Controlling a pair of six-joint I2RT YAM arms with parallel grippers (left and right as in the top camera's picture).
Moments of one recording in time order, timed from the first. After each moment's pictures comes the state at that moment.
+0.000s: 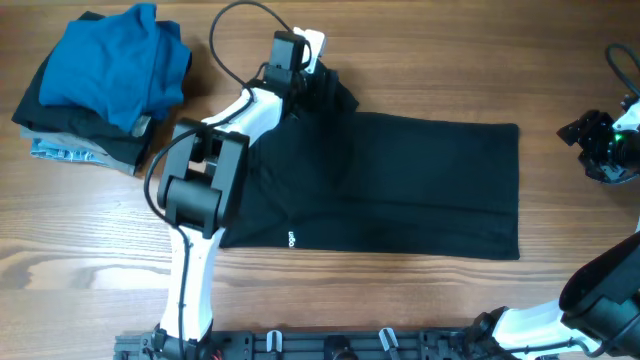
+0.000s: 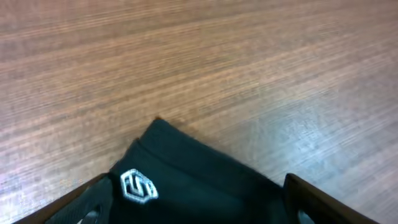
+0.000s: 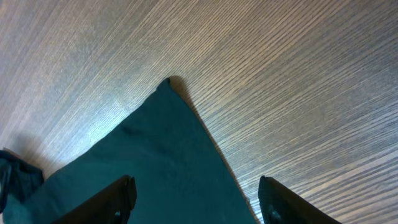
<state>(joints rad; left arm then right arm) -0.35 2.37 1.64 -0.01 0.18 -0.07 -0.63 1.70 1.34 -0.88 -0.35 0.18</state>
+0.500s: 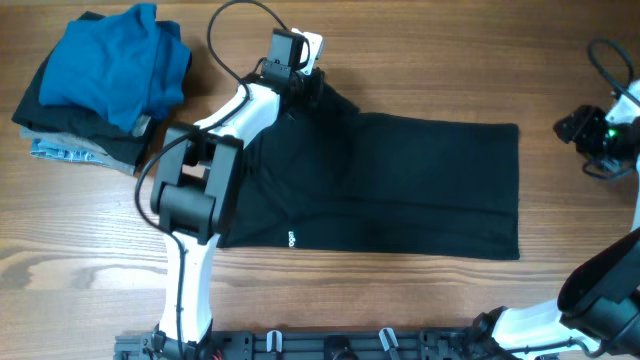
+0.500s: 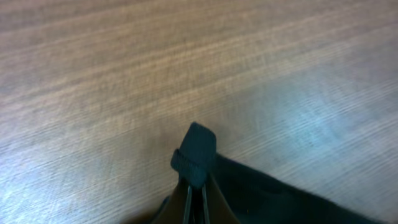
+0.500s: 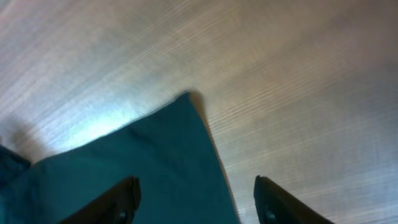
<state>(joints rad) -0.35 2.30 1.65 -0.21 0.15 -0.05 -0.58 1.70 1.34 -0.80 -0.36 0.02</state>
